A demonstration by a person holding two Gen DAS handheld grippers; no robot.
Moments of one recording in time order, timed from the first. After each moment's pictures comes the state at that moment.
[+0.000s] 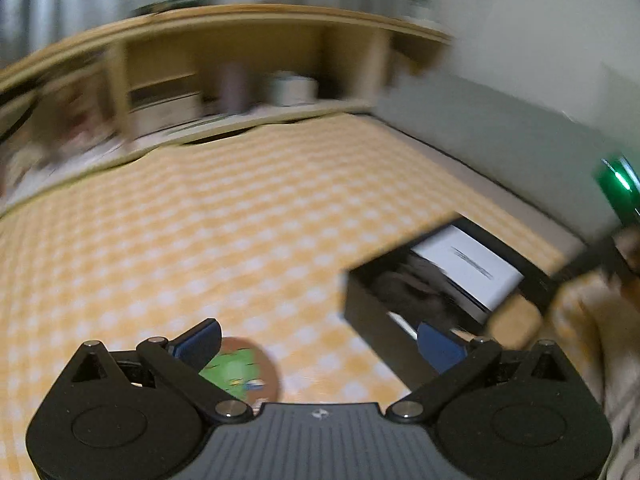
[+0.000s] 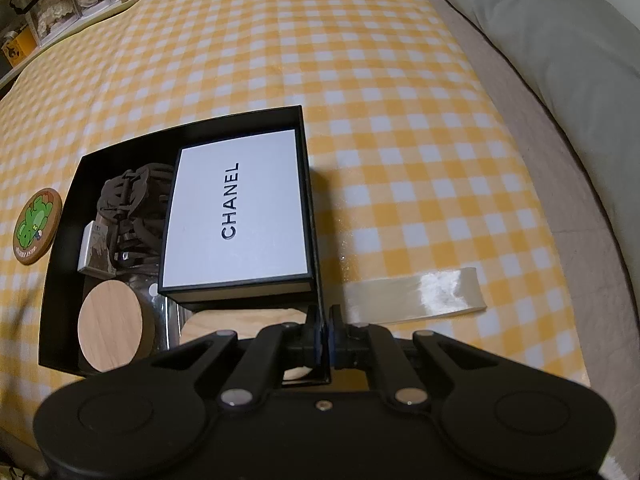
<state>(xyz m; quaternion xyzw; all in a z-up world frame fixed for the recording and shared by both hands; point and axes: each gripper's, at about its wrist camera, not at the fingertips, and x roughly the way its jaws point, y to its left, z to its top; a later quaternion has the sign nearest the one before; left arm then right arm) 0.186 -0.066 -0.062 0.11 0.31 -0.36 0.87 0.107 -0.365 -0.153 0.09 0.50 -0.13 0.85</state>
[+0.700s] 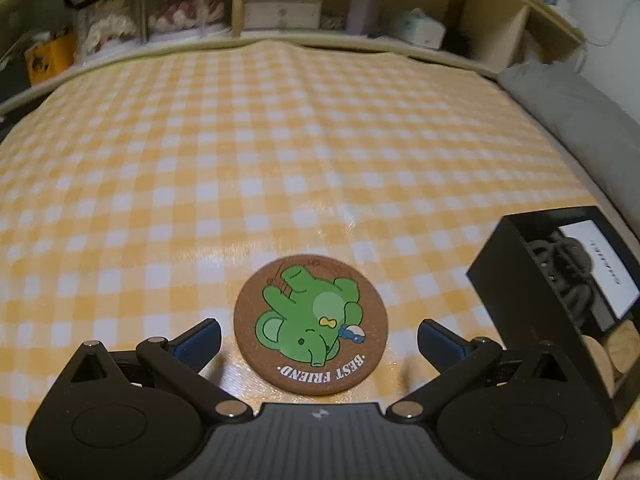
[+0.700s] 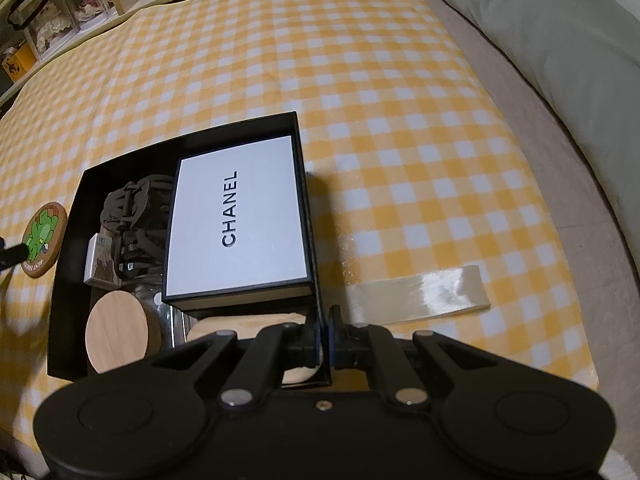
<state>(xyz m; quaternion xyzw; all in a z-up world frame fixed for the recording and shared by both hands) 0.246 -0.052 -0.141 0.05 0.42 -0.23 0.88 0.101 -0.378 -0.146 0.11 0.50 -0.13 0.85</state>
